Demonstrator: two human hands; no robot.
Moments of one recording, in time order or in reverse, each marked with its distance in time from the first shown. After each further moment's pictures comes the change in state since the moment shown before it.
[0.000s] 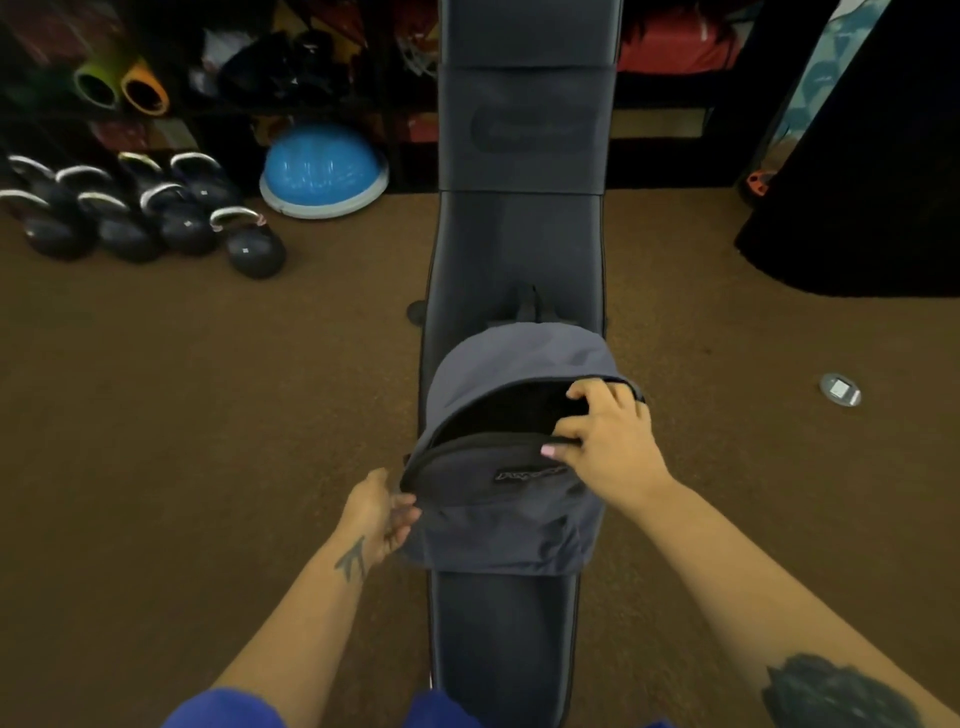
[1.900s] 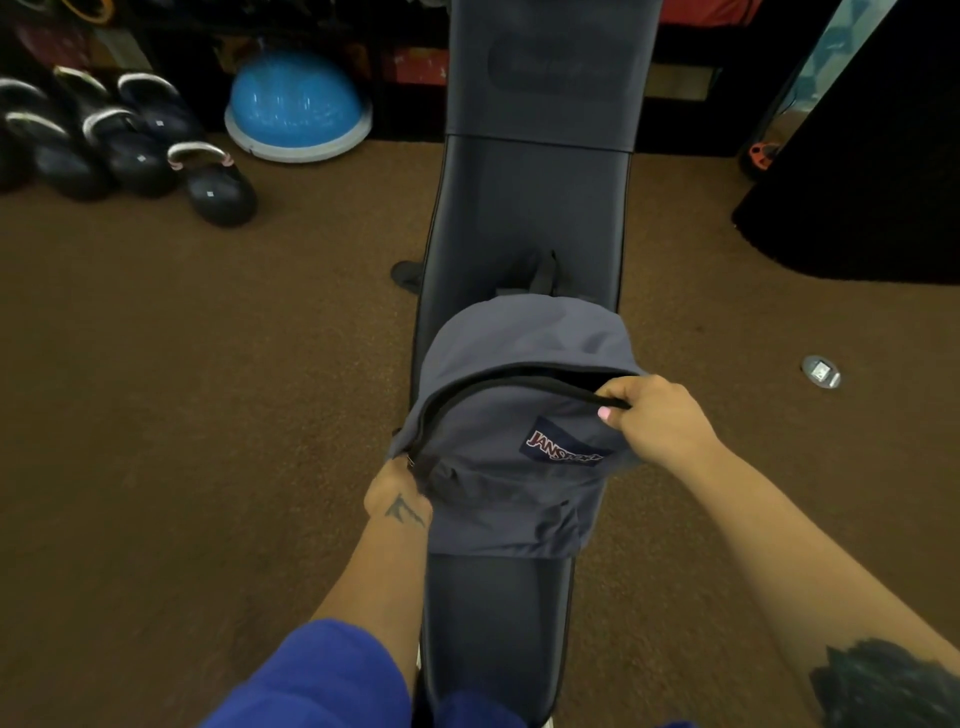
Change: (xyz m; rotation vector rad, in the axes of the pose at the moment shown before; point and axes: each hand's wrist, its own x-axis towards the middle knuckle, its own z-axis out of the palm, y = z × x) left_hand 0.060 -0.012 0.043 -0.355 0.109 -0.115; right_hand 0.030 0.017 -0.003 0.198 -0.160 0.337
